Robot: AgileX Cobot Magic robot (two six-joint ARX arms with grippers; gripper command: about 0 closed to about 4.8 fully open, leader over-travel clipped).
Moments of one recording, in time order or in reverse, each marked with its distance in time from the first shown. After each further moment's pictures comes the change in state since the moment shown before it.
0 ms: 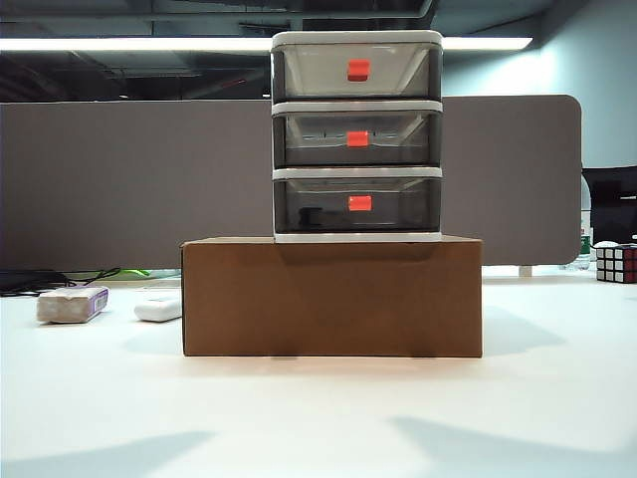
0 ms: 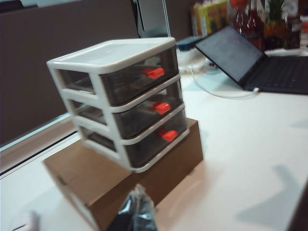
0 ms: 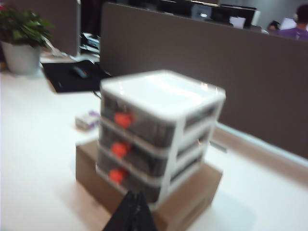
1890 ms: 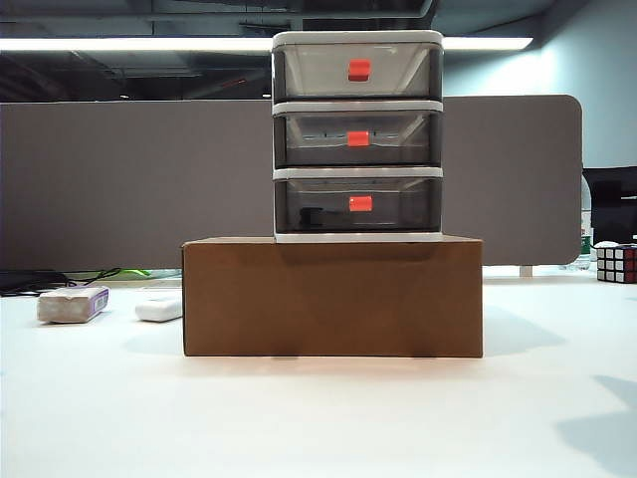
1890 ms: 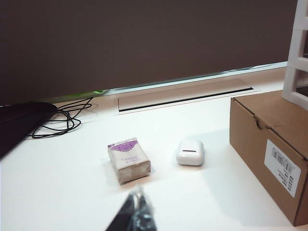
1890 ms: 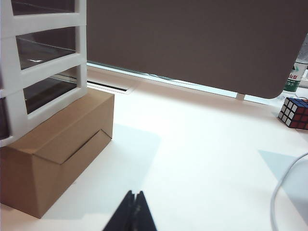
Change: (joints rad) left arm 0.919 -0.025 -0.239 0.224 0.291 -0.110; right arm -0.405 -0.111 -0.456 0.326 0.040 0.025
